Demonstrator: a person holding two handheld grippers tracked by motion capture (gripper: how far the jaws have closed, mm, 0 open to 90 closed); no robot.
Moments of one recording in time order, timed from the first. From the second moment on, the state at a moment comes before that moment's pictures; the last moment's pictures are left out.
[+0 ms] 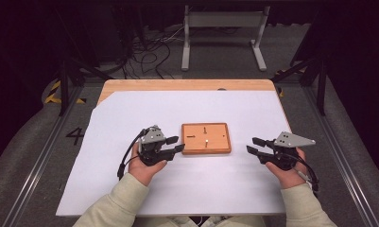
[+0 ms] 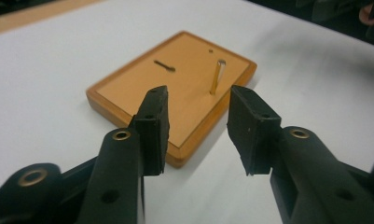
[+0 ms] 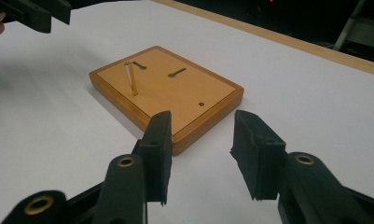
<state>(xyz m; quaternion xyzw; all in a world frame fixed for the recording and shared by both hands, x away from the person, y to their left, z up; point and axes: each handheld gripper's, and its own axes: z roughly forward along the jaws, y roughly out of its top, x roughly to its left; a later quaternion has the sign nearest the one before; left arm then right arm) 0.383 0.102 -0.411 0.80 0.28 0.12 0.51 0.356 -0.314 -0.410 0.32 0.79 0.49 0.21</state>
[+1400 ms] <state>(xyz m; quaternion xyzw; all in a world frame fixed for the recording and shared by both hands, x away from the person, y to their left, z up) 0.427 0.042 -0.434 0.79 0.27 0.07 0.55 0.360 -0.318 -0.412 0.32 0.78 0.49 0.21</state>
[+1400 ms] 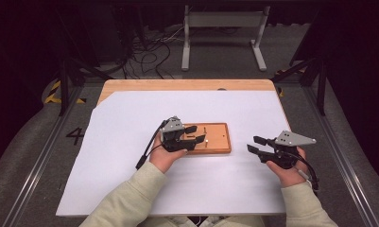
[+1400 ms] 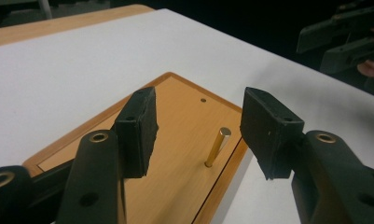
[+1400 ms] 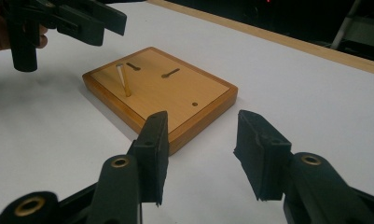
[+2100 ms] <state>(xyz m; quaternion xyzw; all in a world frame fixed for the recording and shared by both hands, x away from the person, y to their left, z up) 0.429 0.020 -0.456 0.82 0.24 0.06 0.51 0.348 -0.328 -0.414 0.33 0.78 0.48 0.22</state>
